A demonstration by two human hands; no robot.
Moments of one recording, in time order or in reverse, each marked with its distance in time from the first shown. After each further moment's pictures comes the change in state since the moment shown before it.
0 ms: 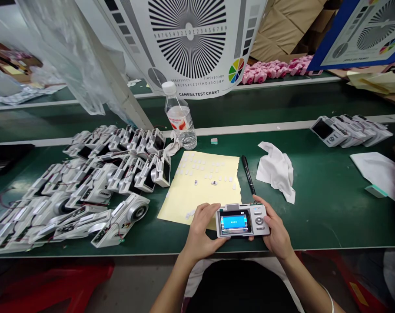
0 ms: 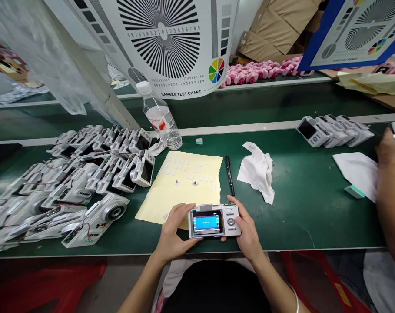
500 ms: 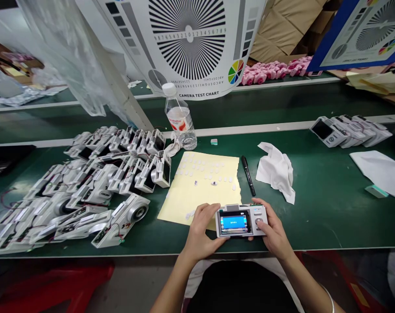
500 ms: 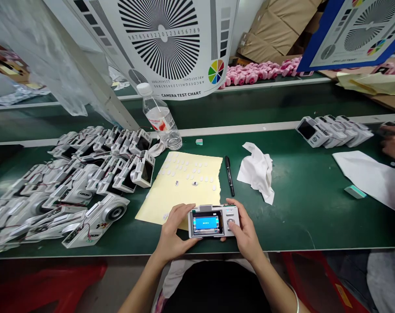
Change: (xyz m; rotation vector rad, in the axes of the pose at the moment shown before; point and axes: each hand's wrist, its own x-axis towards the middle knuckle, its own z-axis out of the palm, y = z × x) left_hand 0.000 0.000 0.000 0.006 0.011 0.014; right_hand -0.004 -0.003 0.005 -0.067 0.026 -0.076
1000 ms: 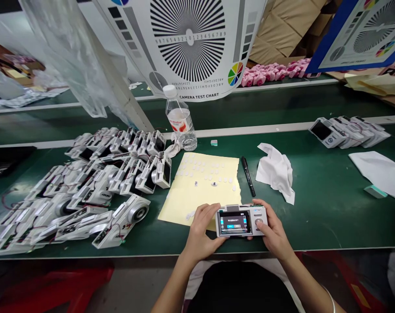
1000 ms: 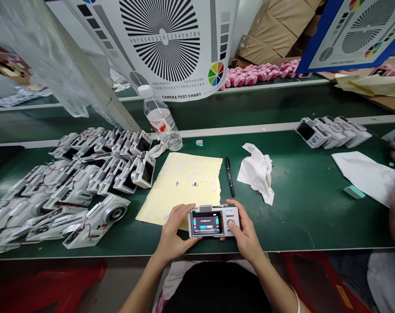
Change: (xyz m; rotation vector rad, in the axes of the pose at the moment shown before) left_hand 0.001 0.001 0.001 0.014 0.027 0.006; right_hand 0.000 0.003 0.000 -0.042 0.031 -0.021
